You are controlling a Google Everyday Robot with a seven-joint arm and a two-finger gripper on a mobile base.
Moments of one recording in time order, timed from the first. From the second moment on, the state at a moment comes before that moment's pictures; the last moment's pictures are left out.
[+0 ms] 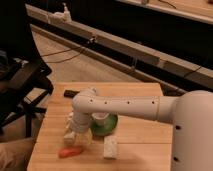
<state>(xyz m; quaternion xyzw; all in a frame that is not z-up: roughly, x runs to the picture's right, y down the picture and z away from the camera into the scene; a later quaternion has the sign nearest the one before) -0.144 0.255 0.729 -0.29 -0.39 -0.47 0.74</state>
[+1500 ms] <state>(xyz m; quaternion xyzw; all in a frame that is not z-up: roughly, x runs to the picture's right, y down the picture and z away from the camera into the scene) -0.152 0.298 0.727 -0.30 -0.42 -0.43 0.74</state>
